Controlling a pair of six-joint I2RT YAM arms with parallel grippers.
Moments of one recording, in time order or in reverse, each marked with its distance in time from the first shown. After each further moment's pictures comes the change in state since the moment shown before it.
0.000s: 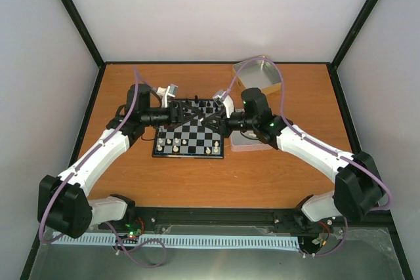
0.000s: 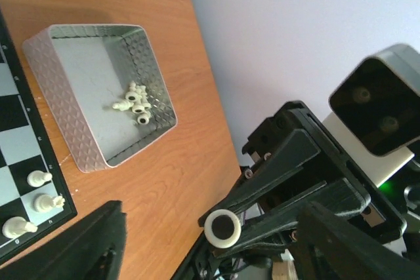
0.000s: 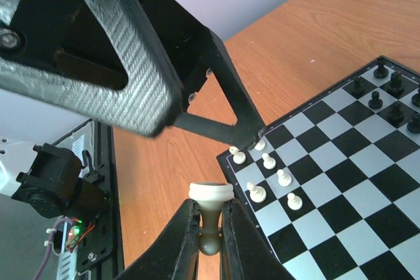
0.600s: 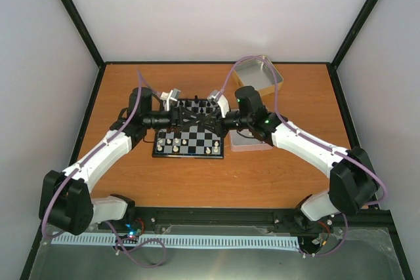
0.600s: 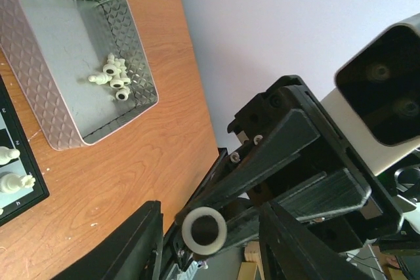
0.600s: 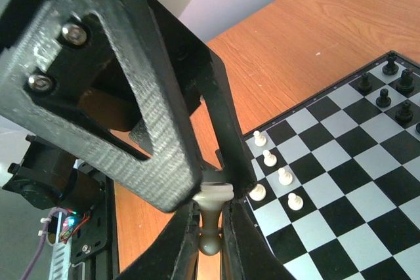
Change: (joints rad) left arm -0.001 0.026 -0.061 0.105 0.125 -0.092; right arm 0.024 0.062 0.068 -0.058 0.002 -0.054
